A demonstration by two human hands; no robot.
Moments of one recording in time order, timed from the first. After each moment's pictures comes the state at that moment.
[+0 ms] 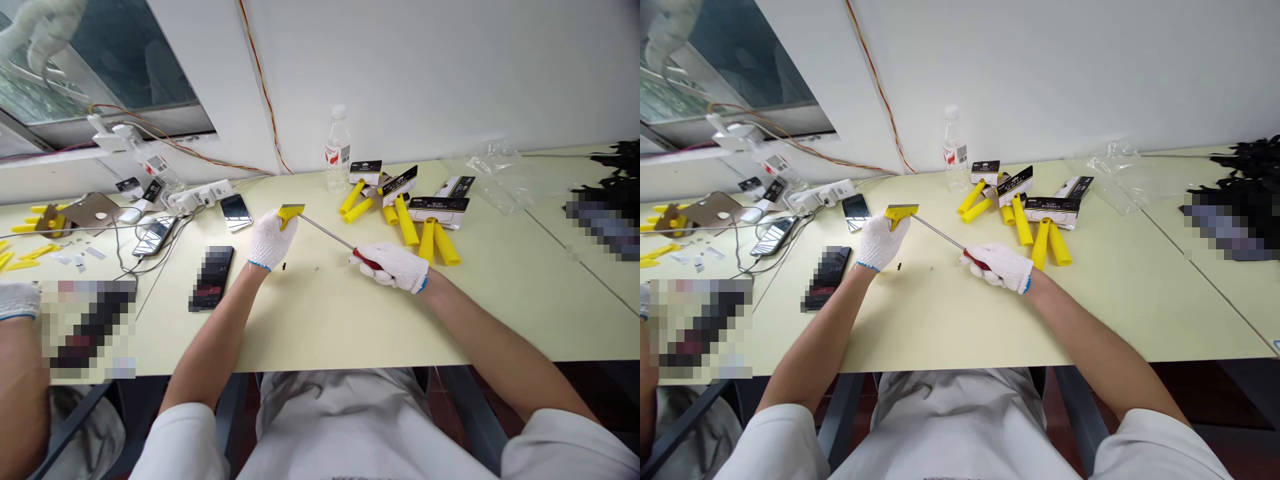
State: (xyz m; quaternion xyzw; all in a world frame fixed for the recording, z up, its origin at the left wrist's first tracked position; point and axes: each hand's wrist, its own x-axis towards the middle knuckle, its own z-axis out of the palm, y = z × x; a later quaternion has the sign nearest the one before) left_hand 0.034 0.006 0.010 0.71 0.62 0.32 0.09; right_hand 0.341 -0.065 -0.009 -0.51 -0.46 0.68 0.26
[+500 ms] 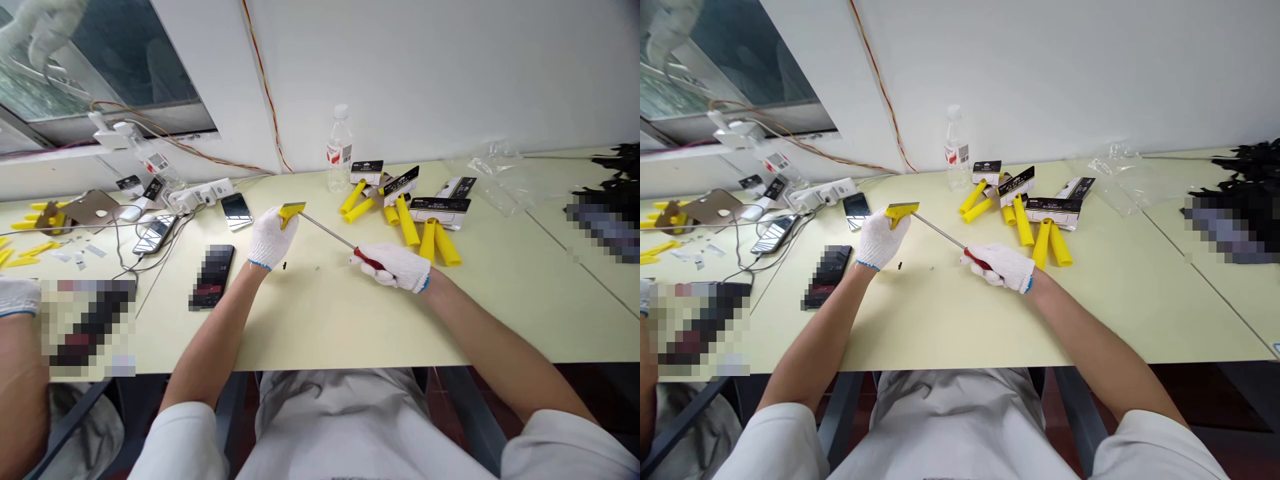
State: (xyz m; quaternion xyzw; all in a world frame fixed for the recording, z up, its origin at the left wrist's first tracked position) left_hand 0.033 0.005 0.010 0.72 0.62 0.32 0.04; right_hand 0.345 -0.063 -0.010 -0.49 -0.47 0.69 0.24
